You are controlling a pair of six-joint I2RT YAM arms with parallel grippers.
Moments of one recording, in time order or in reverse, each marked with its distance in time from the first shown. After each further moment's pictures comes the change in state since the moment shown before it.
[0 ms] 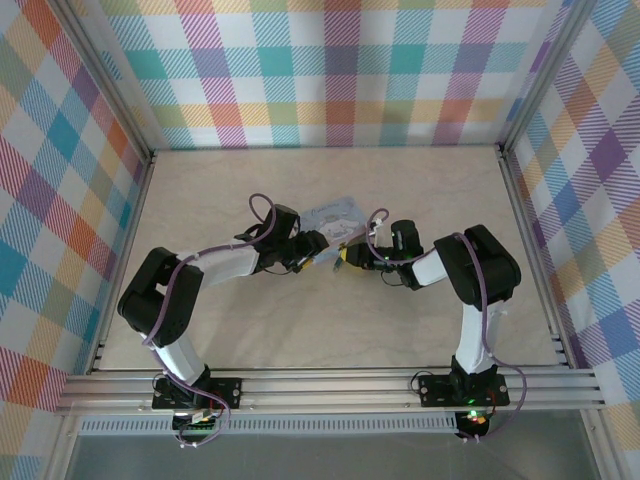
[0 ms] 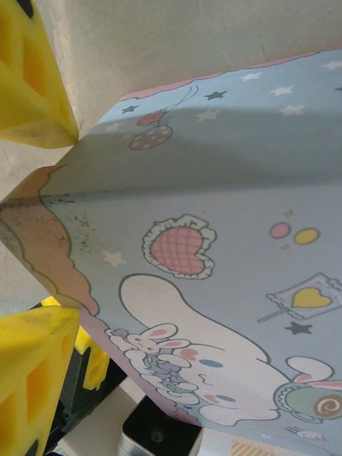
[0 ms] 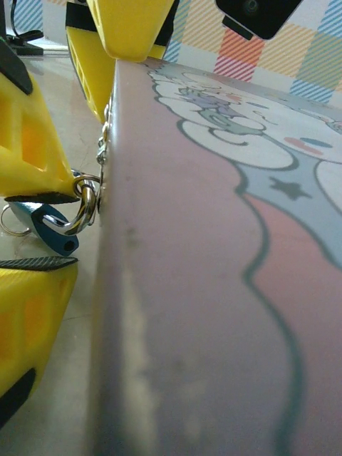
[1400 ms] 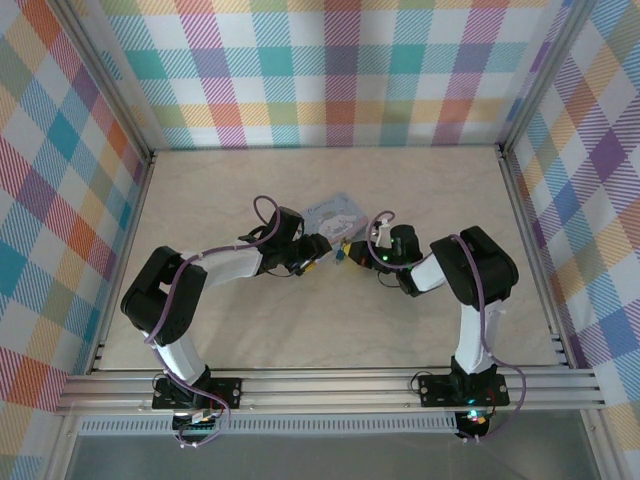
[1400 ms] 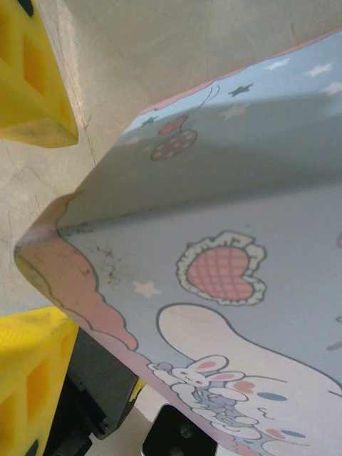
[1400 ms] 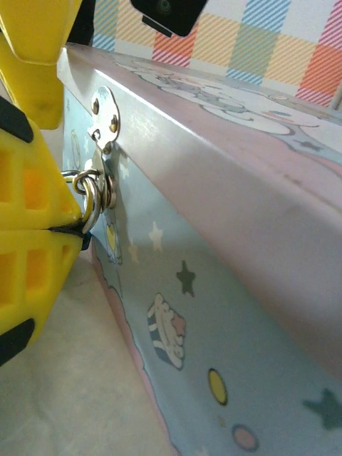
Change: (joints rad) left arm -0.021 0.014 0.001 -0.002 -0.003 0.001; right arm 0.018 0.000 -0.049 0.139 0.180 0.181
